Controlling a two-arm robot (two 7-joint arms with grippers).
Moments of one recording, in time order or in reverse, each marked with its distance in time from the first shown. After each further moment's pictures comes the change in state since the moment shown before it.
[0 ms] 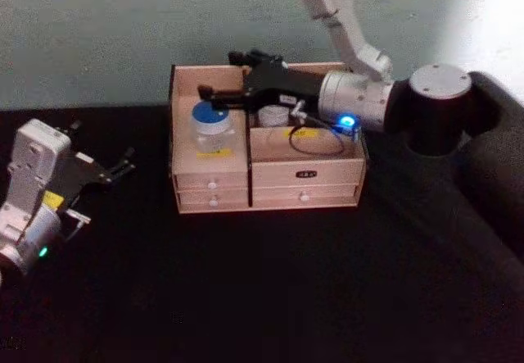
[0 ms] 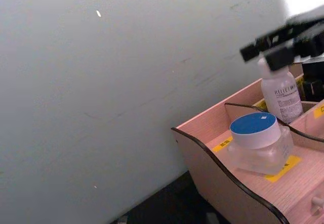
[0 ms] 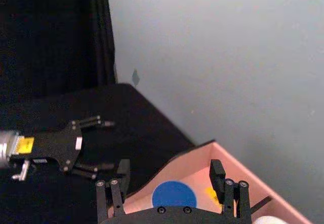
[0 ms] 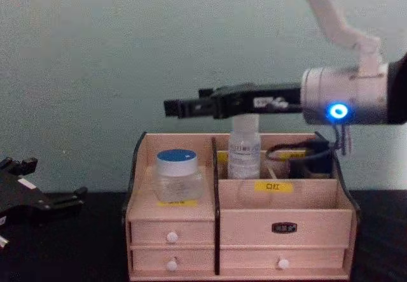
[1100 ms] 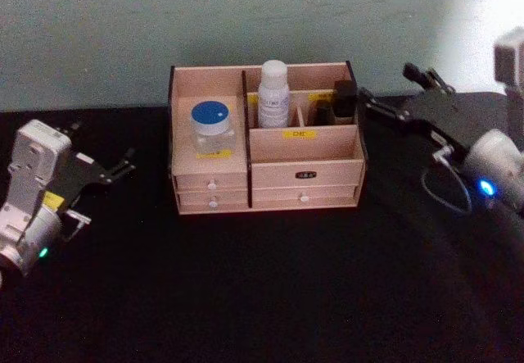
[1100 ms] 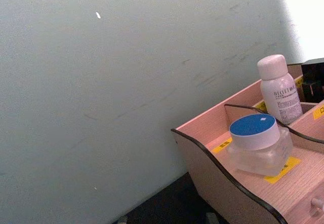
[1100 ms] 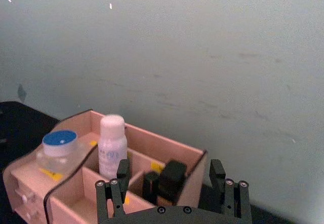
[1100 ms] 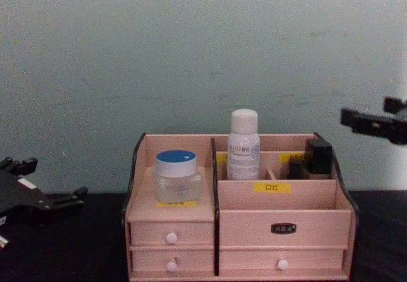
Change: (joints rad) left arm 0.000 0.000 0.000 0.000 0.000 0.000 0.000; right arm -0.485 0.259 0.299 -0.428 0.036 -0.148 -0.349
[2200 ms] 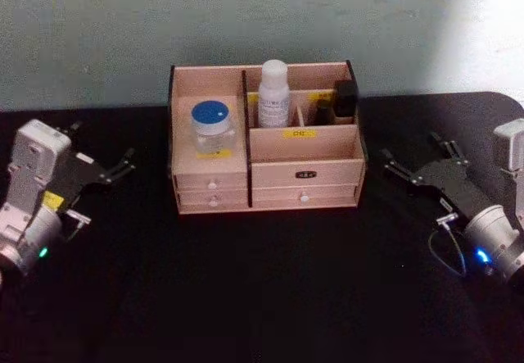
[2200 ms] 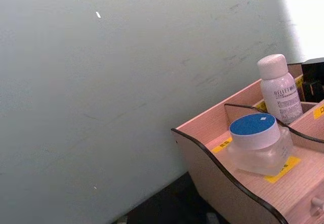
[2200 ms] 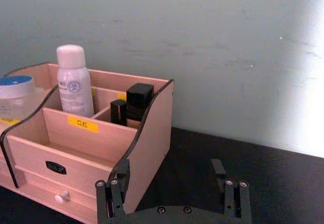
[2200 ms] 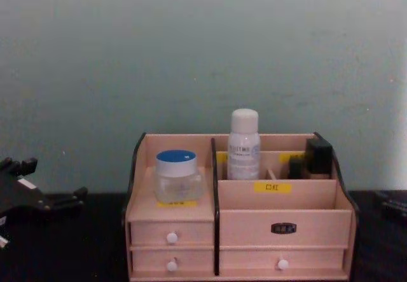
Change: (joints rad) left arm 0.000 0.000 0.000 0.000 0.000 0.000 0.000; right arm -0.171 -0.107 0.089 0.097 -0.122 -0.134 -0.095
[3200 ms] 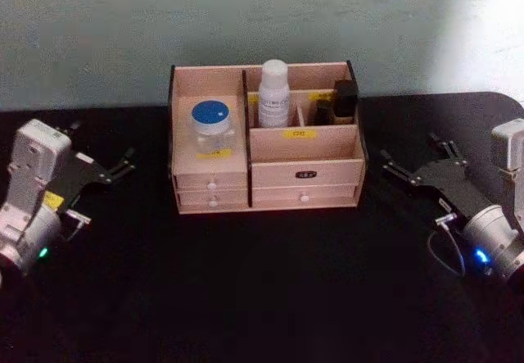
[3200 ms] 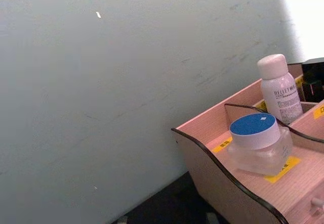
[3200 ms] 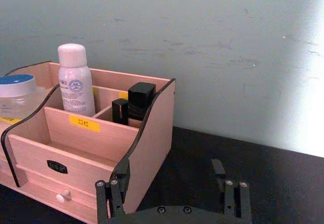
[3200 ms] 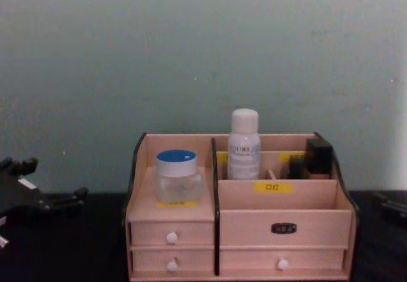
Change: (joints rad) left arm 0.000 0.000 0.000 0.000 0.000 0.000 0.000; right arm 0.002 -0.001 -0.002 0.002 -0.002 0.003 0.003
